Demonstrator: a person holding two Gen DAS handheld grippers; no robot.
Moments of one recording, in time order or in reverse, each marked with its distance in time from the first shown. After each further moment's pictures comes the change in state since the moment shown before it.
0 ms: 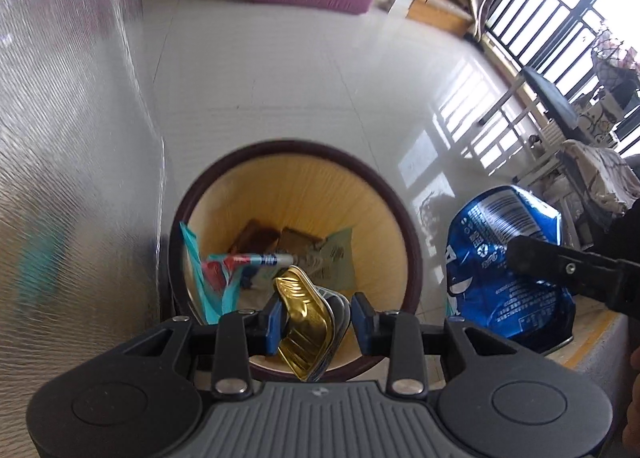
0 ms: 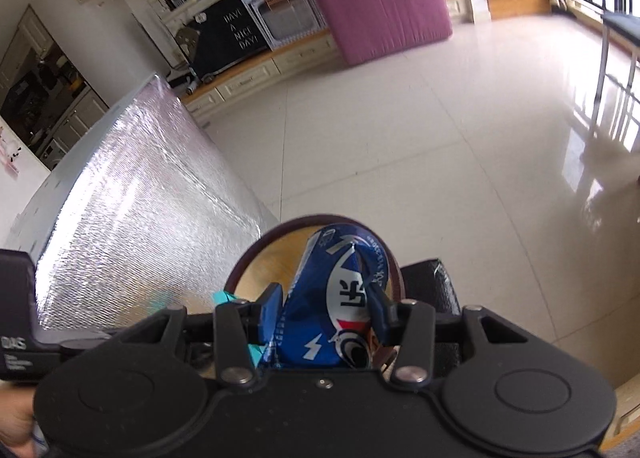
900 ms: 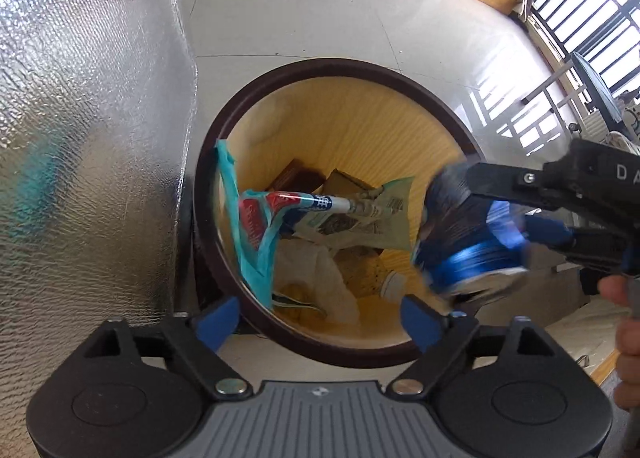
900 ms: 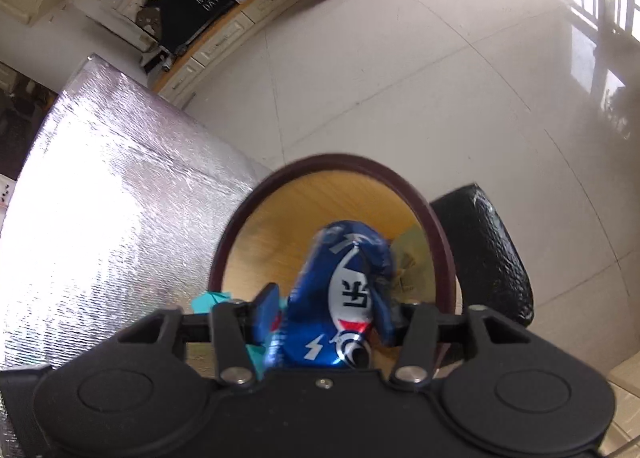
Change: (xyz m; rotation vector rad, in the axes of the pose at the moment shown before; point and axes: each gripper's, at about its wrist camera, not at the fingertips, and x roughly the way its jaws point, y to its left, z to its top) left arm 0.044 0.033 -0.024 -0.084 0.100 0.070; right arm 0.122 -0.023 -0.004 0.204 0.190 0.066
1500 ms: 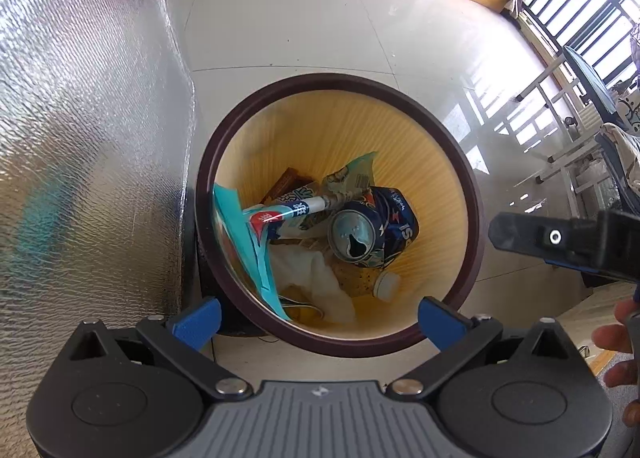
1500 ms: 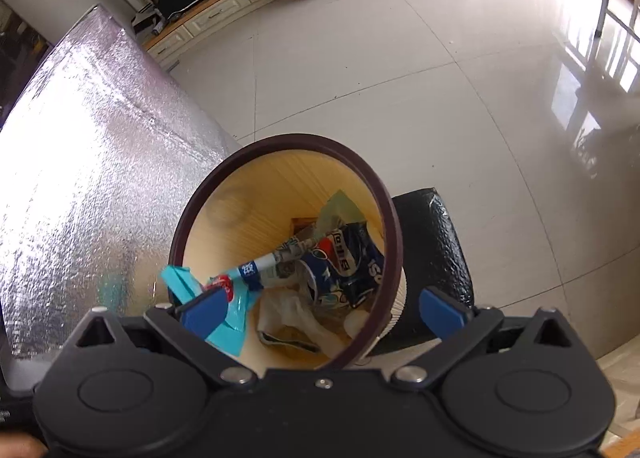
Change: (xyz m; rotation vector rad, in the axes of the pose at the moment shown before) left arm -0.022 -0.010 -0.001 0.036 -0.025 0.016; right arm -0.036 0.007 -0.014 -0.155 0.018 -0.132
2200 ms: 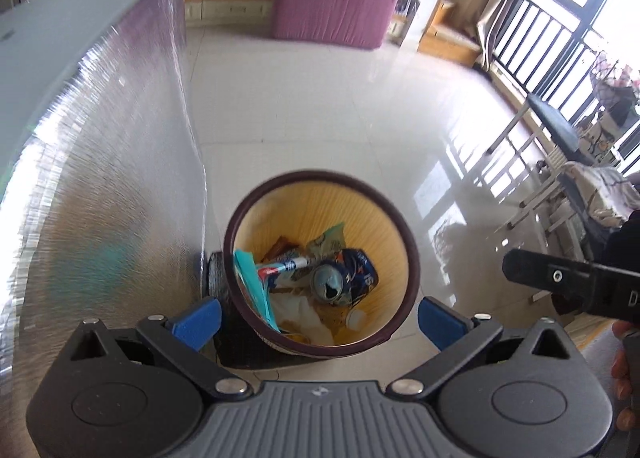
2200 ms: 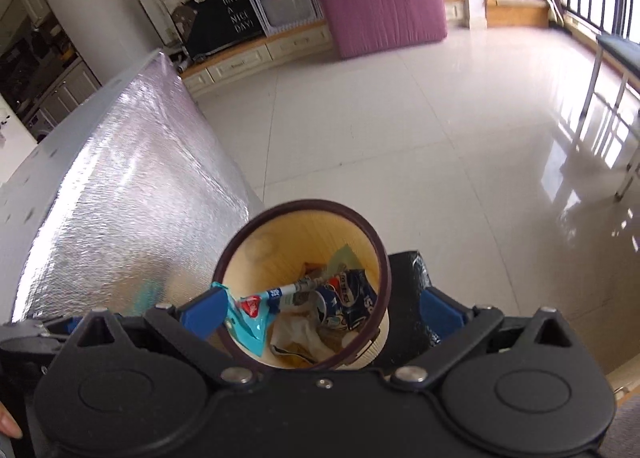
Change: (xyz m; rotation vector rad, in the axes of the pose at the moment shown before) left arm -0.138 -0.010 -0.021 0.036 -0.220 -0.028; right arm -0.128 0.042 -0.025 -0.118 -0.203 -0.044
